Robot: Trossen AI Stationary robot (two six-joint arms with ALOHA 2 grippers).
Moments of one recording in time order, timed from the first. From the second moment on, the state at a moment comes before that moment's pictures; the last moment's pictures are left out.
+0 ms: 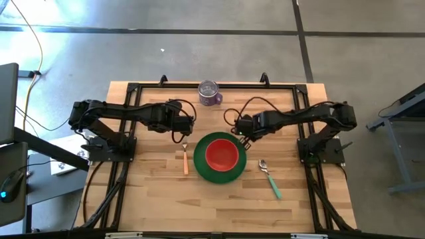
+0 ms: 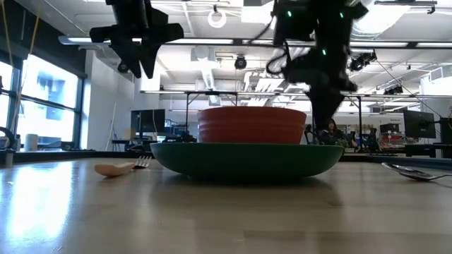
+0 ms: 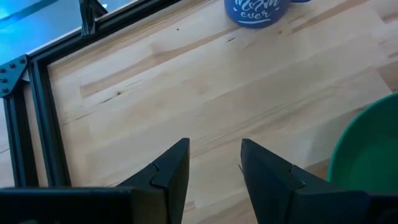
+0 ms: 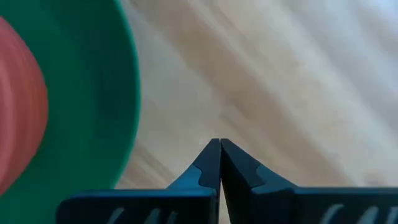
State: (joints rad) left arm 0.12 1.50 1.31 -1.27 -0.59 -1.10; right arm -0.05 1.61 1.12 -0.95 0.22 0.69
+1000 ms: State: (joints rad) left arm 0.12 1.50 1.31 -1.27 -0.59 -1.07; right arm 0.07 1.61 0.96 -0.61 0.03 0.97
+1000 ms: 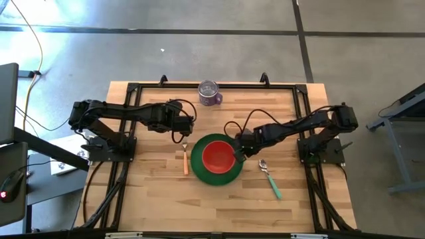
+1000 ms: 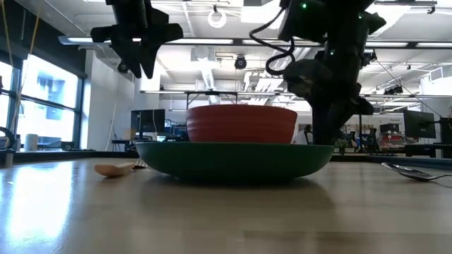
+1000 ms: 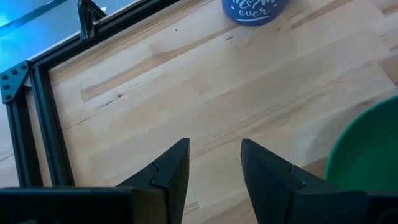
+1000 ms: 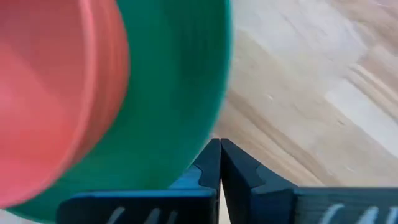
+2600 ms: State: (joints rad) left arm 0.12 1.50 1.29 -1.14 -0.55 -0.74; right arm 0.61 1.48 1.15 -1.10 -0.08 1.82
